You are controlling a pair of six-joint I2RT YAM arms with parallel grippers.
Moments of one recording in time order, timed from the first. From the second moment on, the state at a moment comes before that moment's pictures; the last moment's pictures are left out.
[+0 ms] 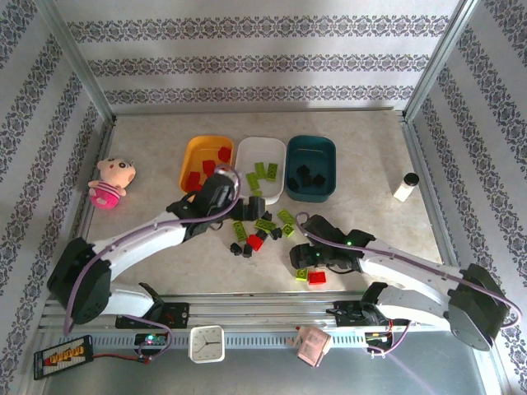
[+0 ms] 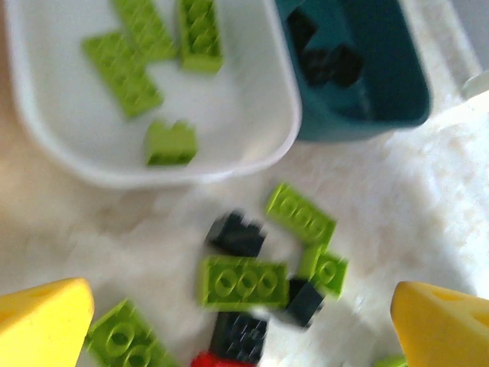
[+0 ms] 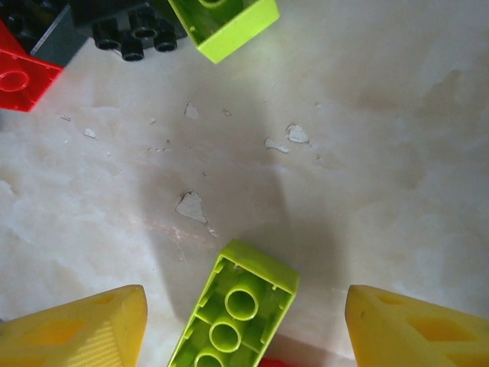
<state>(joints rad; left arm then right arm) -0.67 1.30 0.79 -0.20 0.04 -0.58 0.85 1.09 0.55 -0.62 -0.02 0.65</state>
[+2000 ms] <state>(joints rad) -0.67 0.67 0.42 -0.37 -0.07 -0.66 0.66 2.03 1.57 -0.39 0.08 0.37</state>
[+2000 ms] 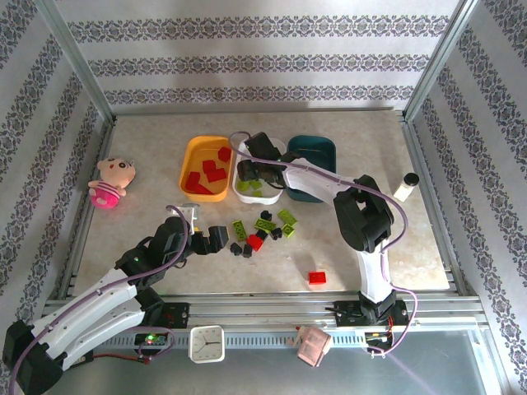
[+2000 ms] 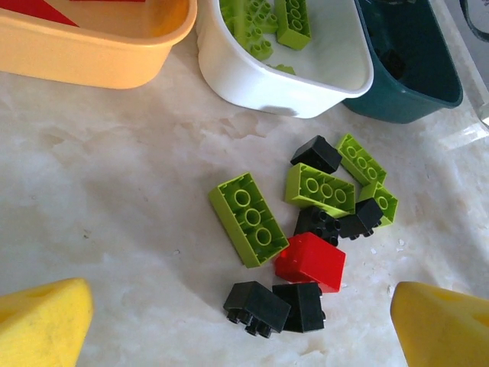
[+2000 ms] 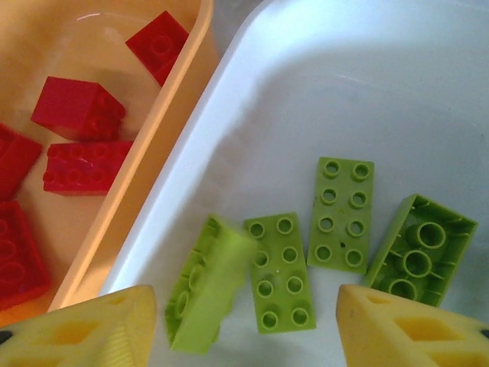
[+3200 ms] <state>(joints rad) -0.69 0.79 0.42 -0.28 0.02 -0.61 0.96 1.01 0.64 -0.94 -0.05 0.75</state>
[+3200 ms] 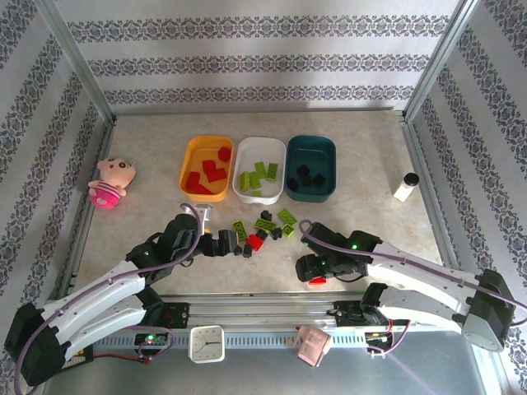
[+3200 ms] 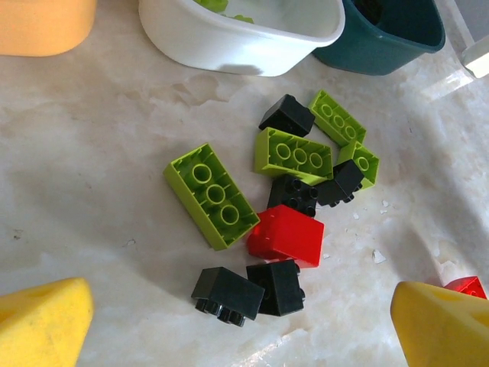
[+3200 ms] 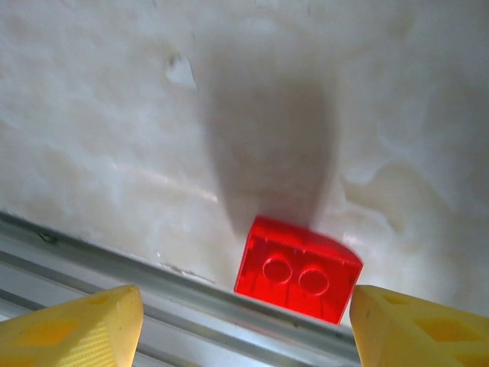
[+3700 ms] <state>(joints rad) -0.69 0.74 0.39 -0.28 0.00 -0.62 0.95 1.24 0.61 -0.89 -0.06 0.78</state>
